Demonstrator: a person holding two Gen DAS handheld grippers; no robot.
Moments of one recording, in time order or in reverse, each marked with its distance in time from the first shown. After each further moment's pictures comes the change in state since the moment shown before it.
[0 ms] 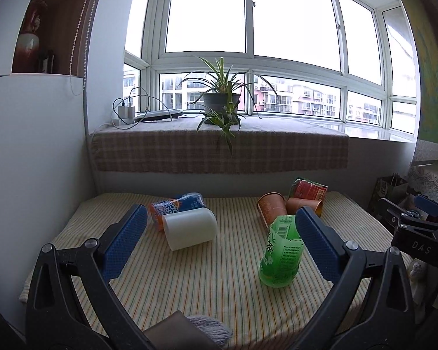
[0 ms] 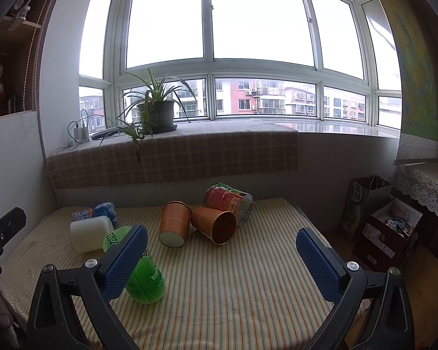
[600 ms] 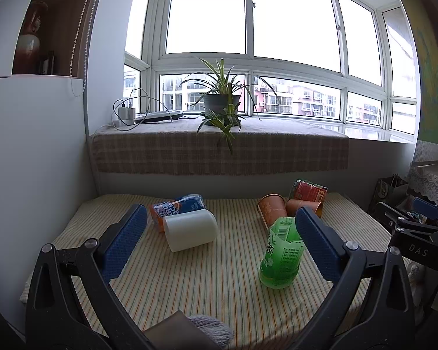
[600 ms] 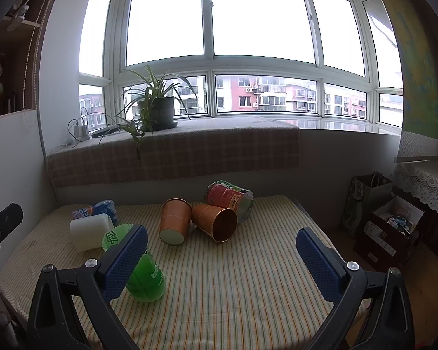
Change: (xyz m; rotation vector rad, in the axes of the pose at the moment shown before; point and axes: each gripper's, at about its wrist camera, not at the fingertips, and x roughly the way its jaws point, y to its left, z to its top) left arm 0.000 0.001 0.001 0.000 -0.001 -0.001; right arm 0.003 -0.001 -0.003 0.002 0.013 0.004
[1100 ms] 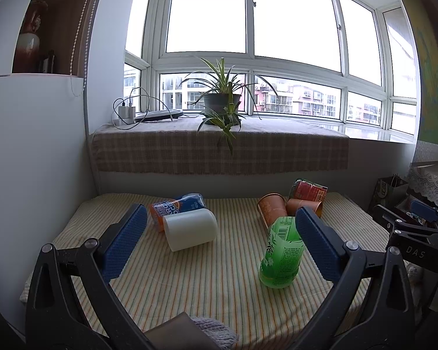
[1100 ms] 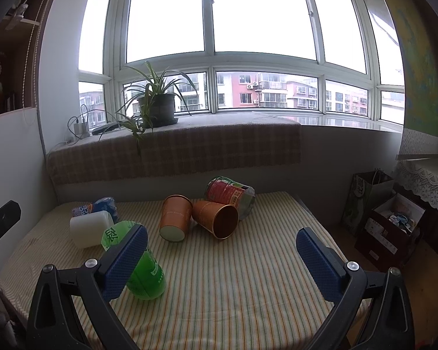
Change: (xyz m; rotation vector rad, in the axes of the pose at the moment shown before) left arm 0.000 0.001 0.000 -0.002 0.000 0.000; right arm 0.004 0.001 -0.001 0.001 0.018 0.005
